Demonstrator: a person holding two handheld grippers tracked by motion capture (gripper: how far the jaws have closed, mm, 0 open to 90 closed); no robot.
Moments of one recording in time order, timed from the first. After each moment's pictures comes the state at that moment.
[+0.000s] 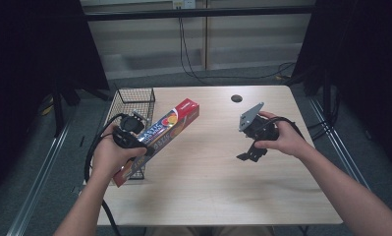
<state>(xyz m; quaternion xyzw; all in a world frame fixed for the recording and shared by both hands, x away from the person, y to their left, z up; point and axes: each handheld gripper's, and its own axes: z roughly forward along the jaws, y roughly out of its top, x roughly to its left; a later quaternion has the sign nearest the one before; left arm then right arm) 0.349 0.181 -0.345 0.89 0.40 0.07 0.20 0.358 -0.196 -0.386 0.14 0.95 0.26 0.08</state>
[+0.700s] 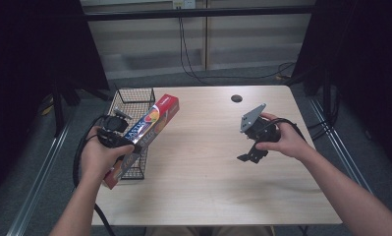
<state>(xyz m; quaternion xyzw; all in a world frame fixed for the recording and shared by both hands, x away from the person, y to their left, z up) 0.349 0.218 -0.341 0.85 0.48 0.08 0.20 0.352 -0.199 -0.387 0.14 0.95 0.27 0.09</state>
